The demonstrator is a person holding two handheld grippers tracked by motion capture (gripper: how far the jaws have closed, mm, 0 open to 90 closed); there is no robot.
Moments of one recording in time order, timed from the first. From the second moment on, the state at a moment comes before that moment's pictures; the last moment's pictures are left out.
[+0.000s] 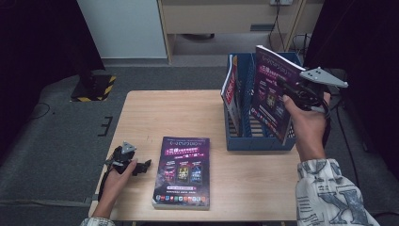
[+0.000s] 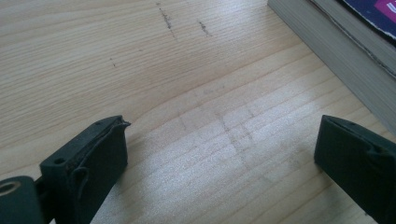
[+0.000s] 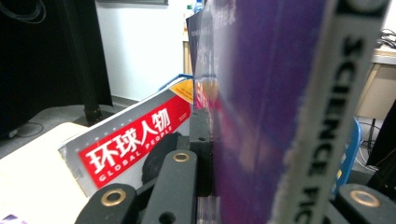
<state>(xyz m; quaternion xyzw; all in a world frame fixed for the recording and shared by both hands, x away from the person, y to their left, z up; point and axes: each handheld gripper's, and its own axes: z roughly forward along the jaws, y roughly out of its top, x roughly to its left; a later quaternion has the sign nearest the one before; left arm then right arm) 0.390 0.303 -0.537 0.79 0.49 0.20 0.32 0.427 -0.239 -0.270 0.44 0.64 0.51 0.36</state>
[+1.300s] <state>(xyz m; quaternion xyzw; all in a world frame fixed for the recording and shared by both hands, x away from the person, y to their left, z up) 0.391 0.303 -0.537 0.79 0.48 0.20 0.32 0.486 -0.227 -0.297 0.49 0.61 0.48 0.39</state>
